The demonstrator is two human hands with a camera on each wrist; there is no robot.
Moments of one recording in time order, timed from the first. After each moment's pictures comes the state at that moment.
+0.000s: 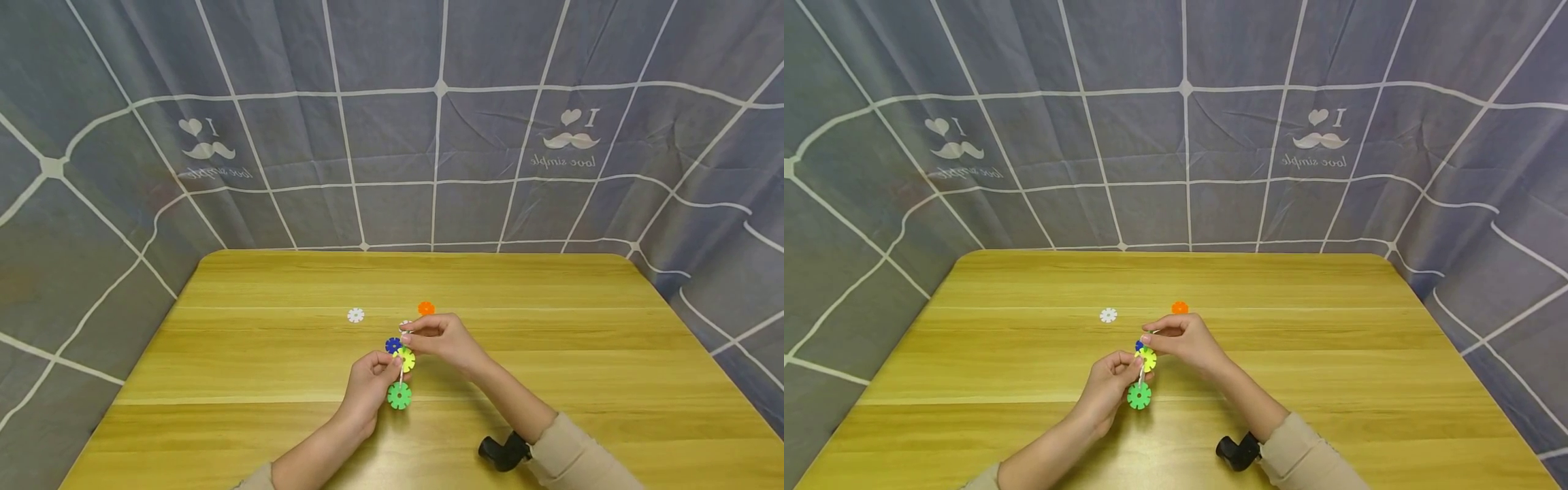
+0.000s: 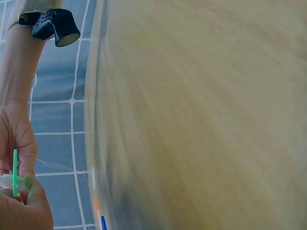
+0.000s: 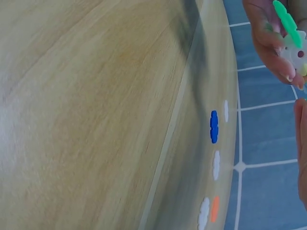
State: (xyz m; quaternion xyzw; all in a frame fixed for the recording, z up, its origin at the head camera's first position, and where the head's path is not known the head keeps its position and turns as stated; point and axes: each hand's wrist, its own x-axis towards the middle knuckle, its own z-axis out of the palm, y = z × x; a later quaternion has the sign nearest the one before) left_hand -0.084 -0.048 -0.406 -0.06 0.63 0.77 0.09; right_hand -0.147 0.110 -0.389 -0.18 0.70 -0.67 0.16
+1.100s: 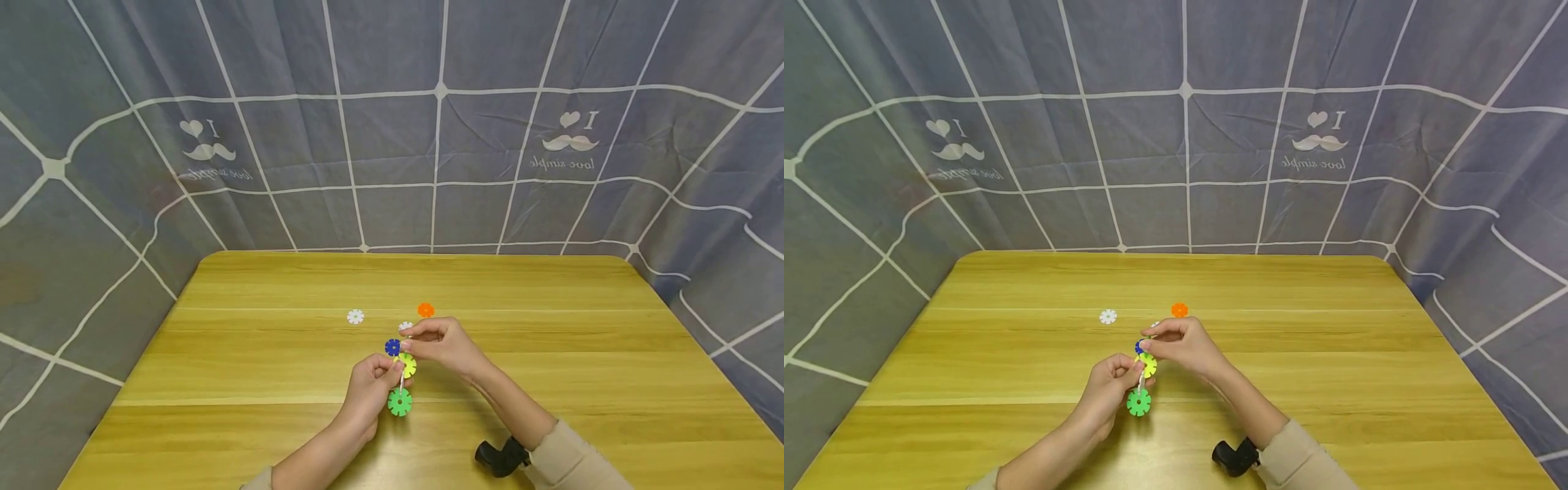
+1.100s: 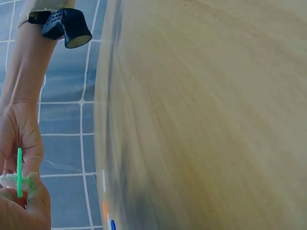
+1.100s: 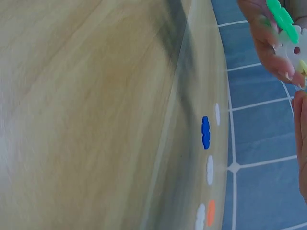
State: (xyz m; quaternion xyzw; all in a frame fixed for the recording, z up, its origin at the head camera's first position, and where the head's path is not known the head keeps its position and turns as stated) left_hand -0.077 -0.046 -0.398 -0.06 0.64 0.76 0.08; right_hand -0.143 0.111 -0.390 -0.21 0.70 -0.66 0.15
